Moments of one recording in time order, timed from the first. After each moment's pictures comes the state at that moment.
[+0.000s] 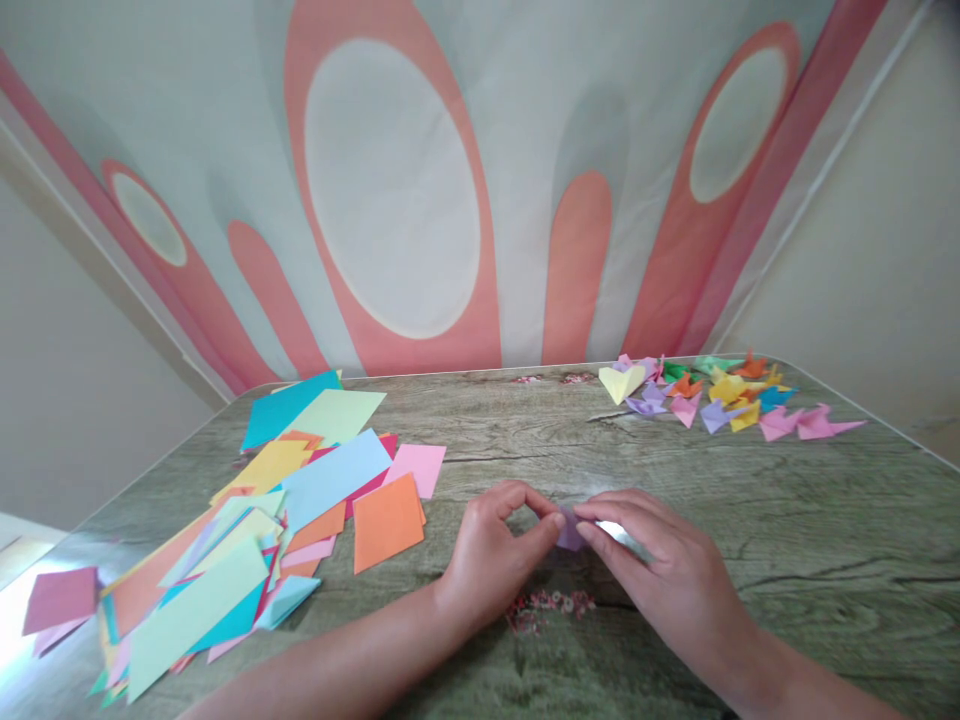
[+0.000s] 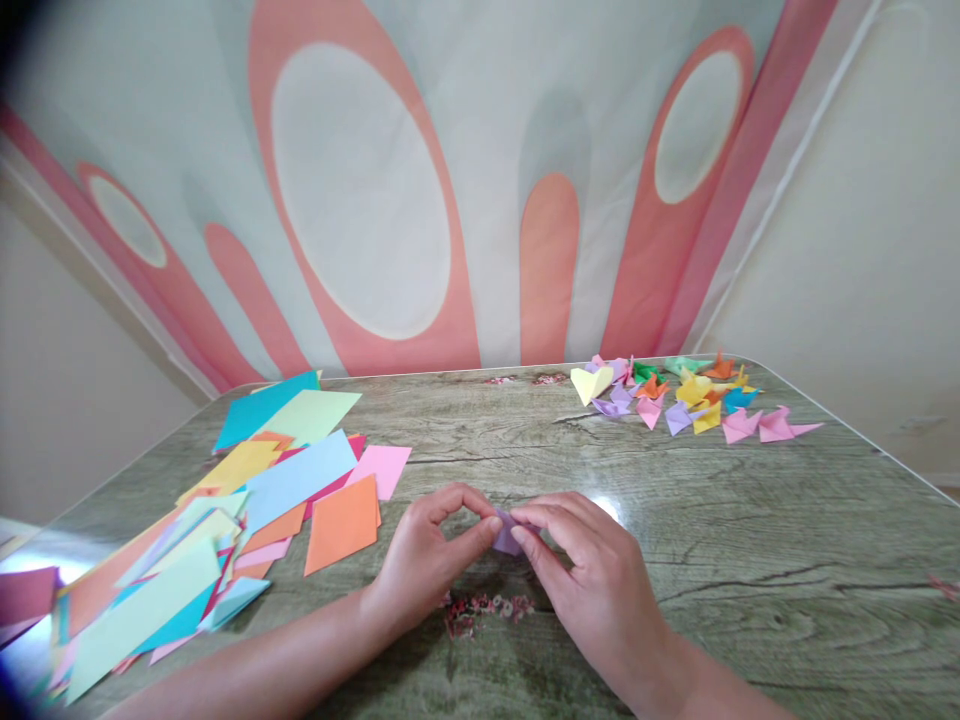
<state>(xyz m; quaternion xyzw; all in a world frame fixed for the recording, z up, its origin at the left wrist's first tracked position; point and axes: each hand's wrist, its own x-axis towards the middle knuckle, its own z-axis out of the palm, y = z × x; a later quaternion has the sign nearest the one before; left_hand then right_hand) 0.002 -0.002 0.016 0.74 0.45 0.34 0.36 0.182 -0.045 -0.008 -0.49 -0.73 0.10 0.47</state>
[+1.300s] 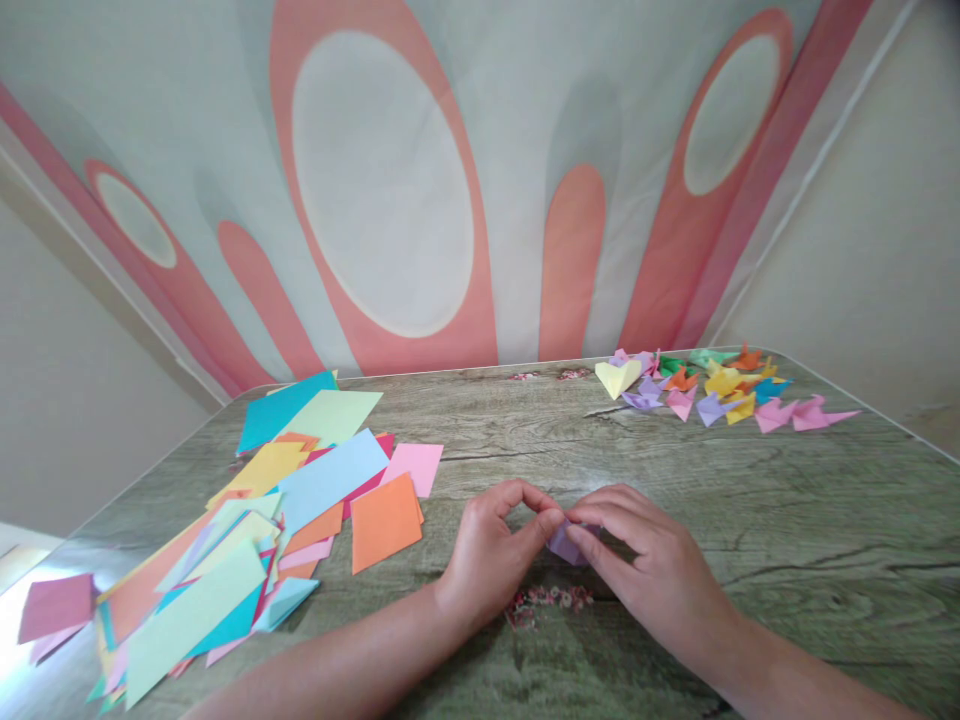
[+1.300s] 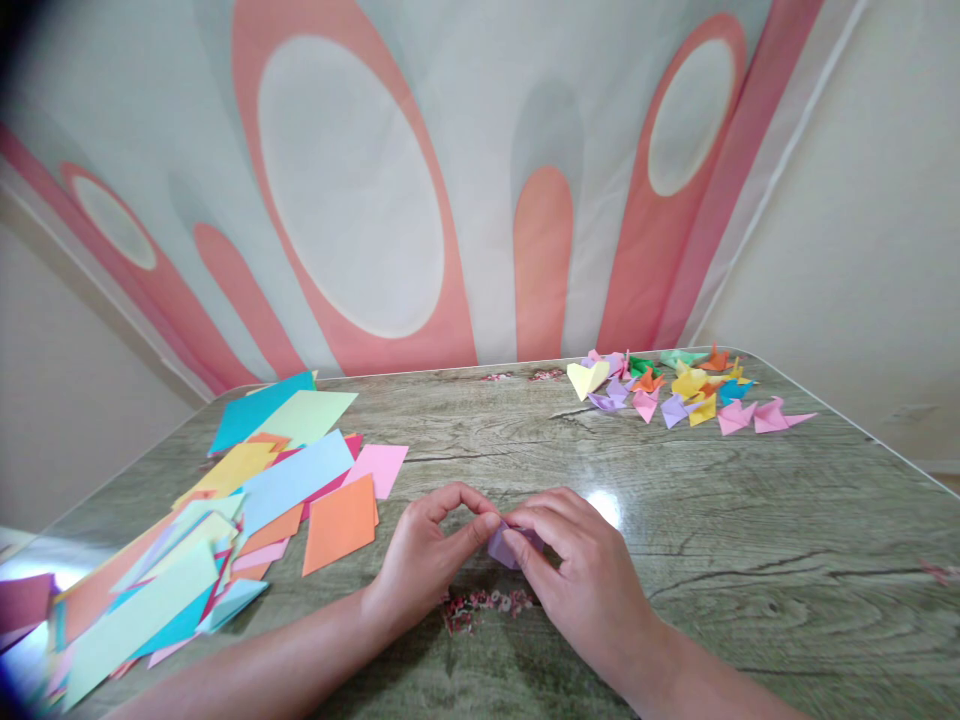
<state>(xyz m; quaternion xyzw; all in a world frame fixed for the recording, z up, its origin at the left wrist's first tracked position) 0.003 -0.003 0.017 0.72 0.46 0.33 0.40 0.177 -0.045 -0.007 -0.49 -0.73 0.16 0.45</state>
